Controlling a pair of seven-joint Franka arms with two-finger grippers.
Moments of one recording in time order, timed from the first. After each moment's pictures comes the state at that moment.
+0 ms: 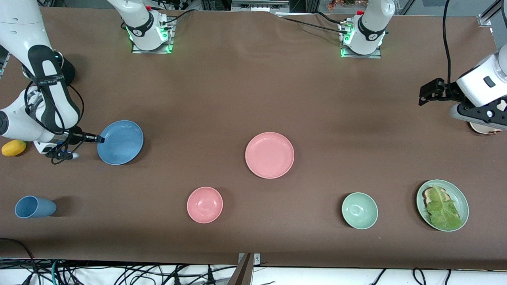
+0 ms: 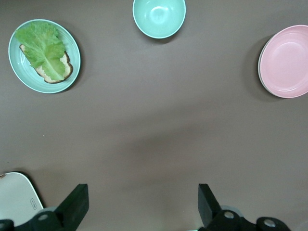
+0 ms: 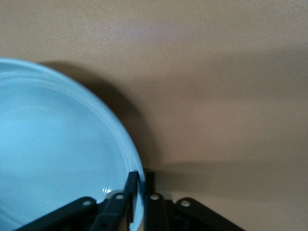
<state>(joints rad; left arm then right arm) 0.00 0.14 -0.07 -1.41 0.02 1.44 0.18 -0.10 0.54 -0.20 -1.95 0.32 2.23 -0.40</state>
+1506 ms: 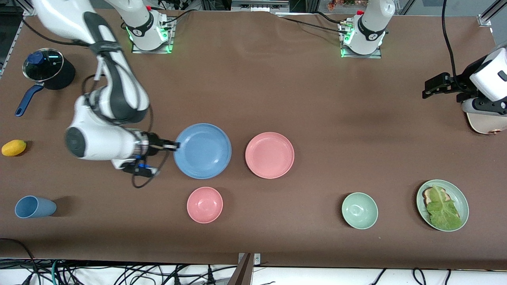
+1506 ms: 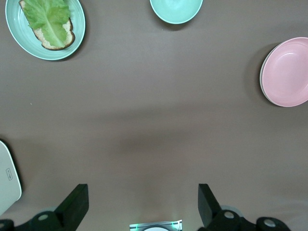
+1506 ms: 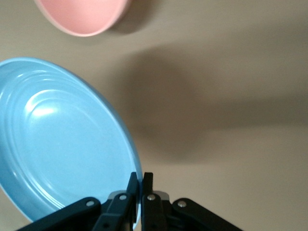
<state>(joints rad) -0.06 0.08 0.06 -1.50 -0.04 1.42 0.06 0.23 0.56 0.10 -1.54 0.40 1.96 0.38</state>
